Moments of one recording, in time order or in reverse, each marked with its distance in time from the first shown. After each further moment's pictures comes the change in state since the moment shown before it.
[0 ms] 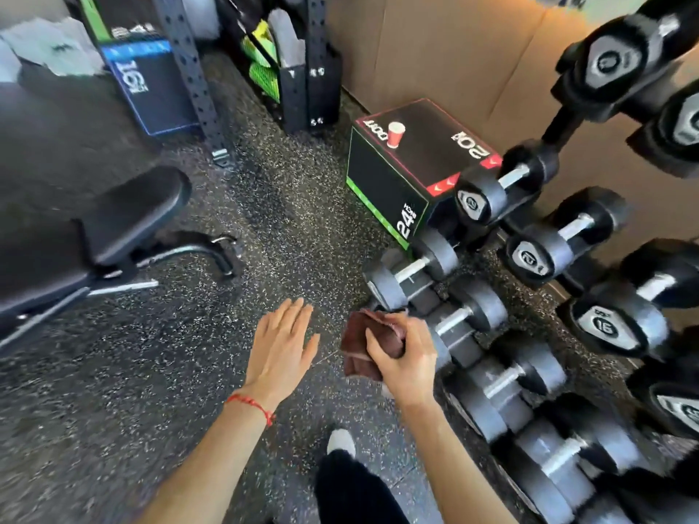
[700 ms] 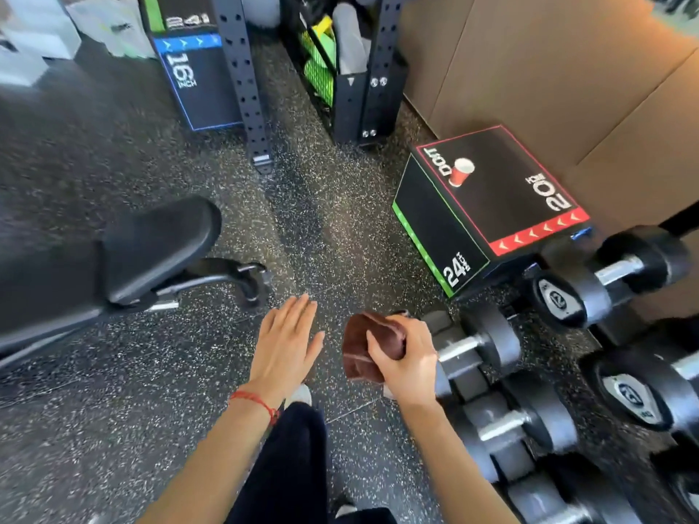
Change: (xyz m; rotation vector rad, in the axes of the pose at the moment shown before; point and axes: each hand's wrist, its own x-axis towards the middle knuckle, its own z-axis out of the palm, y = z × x) left_hand 0.220 -0.120 -0.008 -0.023 0.016 -0.122; right_hand 0.220 0.012 0.168 0.080 -0.159 -0.017
